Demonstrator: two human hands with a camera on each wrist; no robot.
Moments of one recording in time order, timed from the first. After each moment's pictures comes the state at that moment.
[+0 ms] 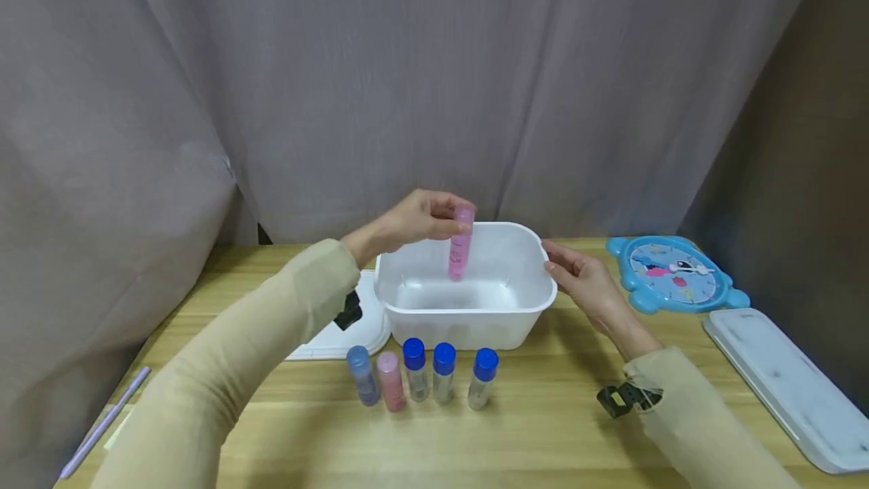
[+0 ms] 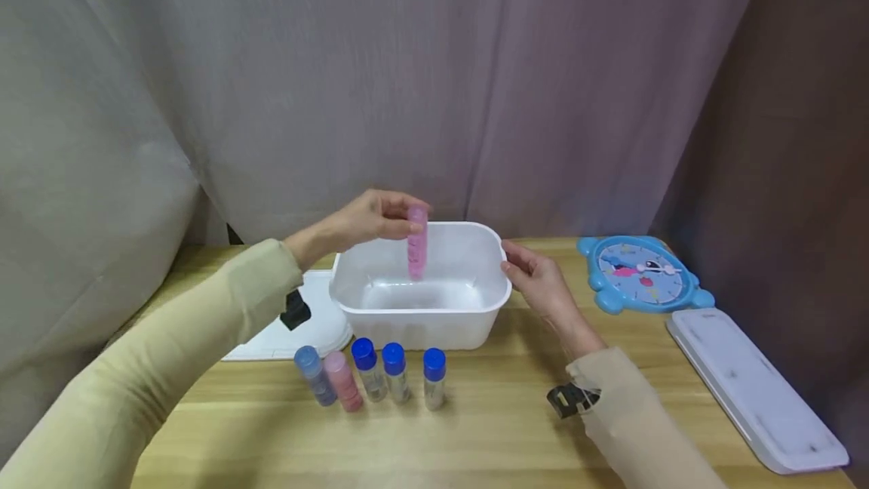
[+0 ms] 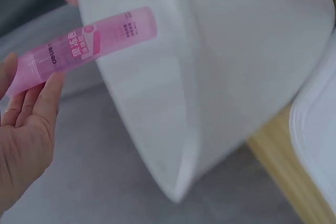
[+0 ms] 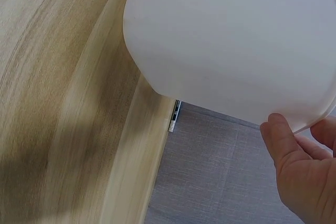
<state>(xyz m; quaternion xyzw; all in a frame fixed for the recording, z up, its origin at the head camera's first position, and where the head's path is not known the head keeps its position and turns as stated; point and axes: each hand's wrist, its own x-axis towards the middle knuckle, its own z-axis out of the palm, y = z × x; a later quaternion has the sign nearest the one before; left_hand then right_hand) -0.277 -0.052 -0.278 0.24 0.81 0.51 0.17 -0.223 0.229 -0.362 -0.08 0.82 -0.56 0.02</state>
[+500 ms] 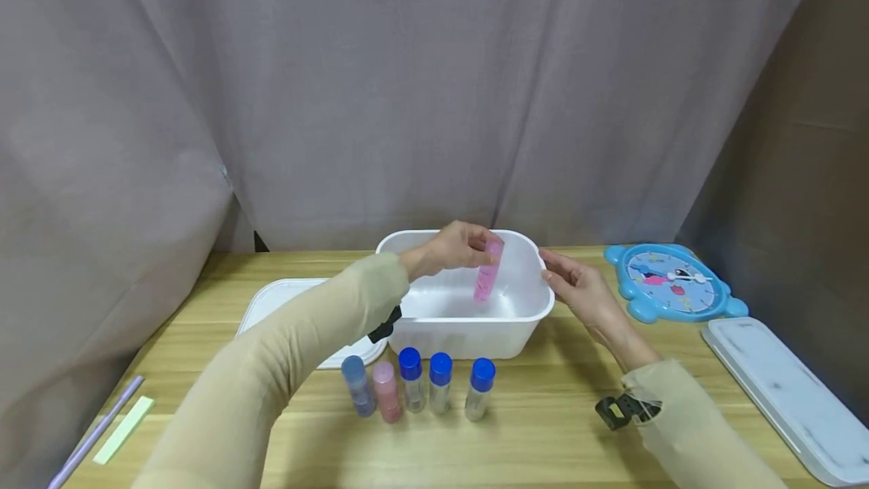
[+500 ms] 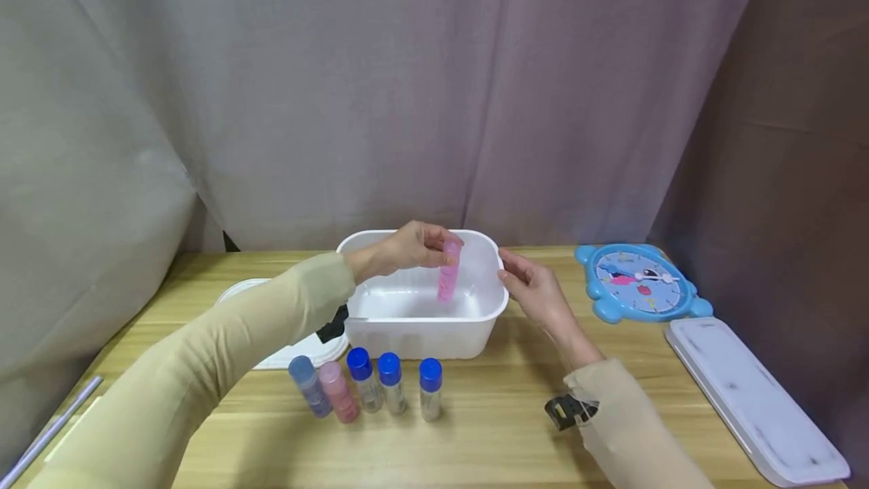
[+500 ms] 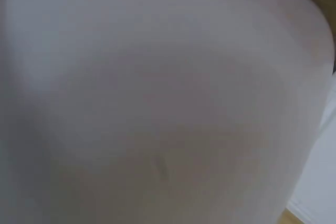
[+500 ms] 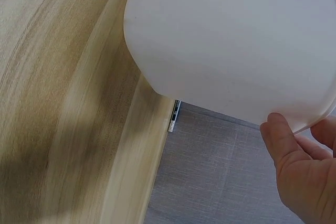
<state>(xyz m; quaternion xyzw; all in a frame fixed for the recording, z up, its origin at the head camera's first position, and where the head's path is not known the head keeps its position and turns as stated) -0.289 0.005 -0.323 0.20 0.82 0.49 0.21 -0.217 0.228 -0.362 -0.08 0.82 -0.57 0.02</state>
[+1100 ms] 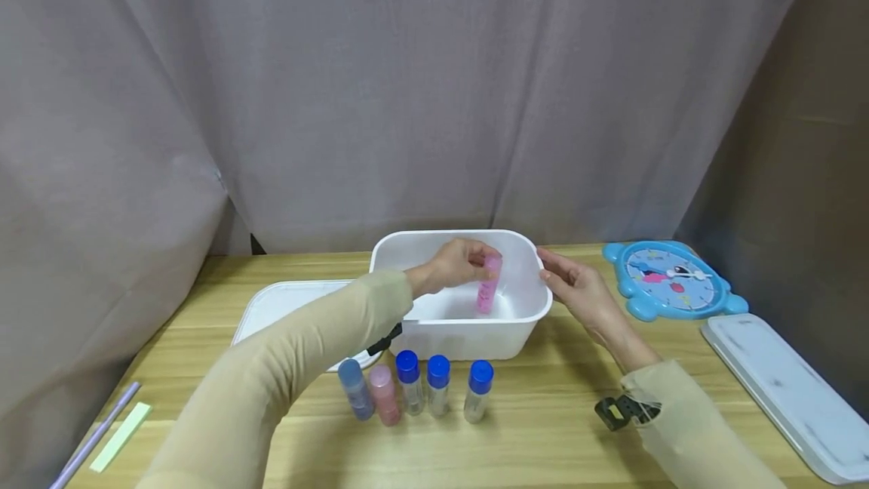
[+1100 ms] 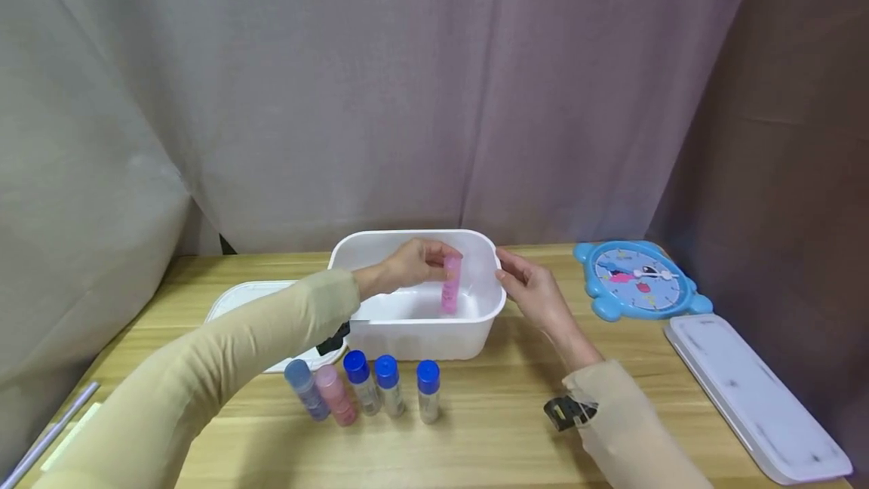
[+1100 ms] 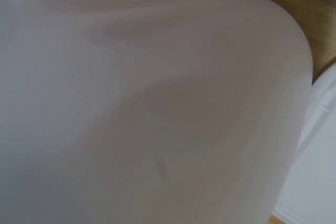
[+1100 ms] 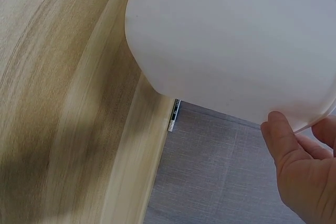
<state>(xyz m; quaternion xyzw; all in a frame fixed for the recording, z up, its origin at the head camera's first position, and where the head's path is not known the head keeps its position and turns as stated) -0.282 0.010 -0.350 0.20 0.84 0.48 0.16 -0.216 0.224 -0.361 -0.09 0.81 -0.58 0.01</state>
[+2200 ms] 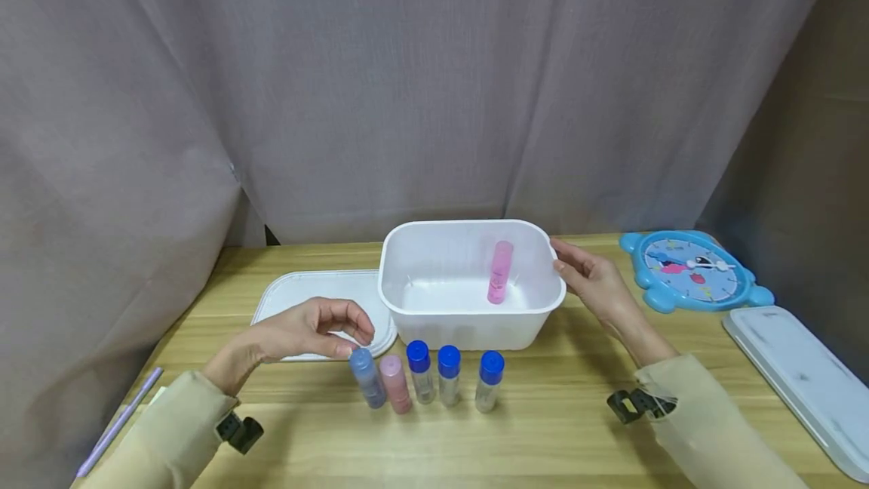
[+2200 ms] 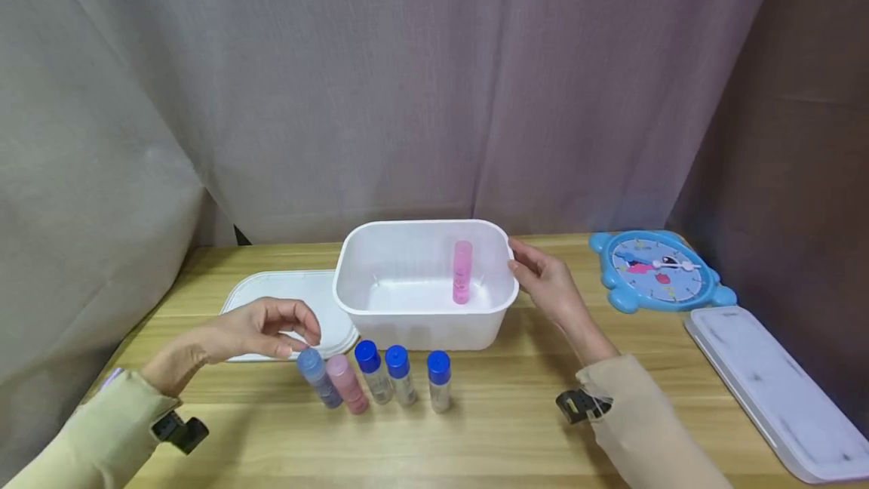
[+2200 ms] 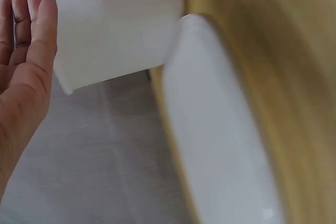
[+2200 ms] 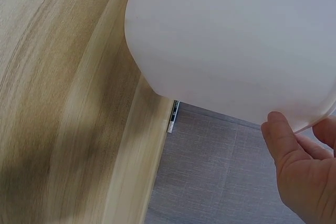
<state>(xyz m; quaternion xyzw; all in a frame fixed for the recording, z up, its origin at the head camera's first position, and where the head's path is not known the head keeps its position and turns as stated) -0.181 -0.195 -0.347 0.35 0.69 0.56 0.30 -0.215 0.224 -0.358 -0.07 0.82 -0.57 0.01</state>
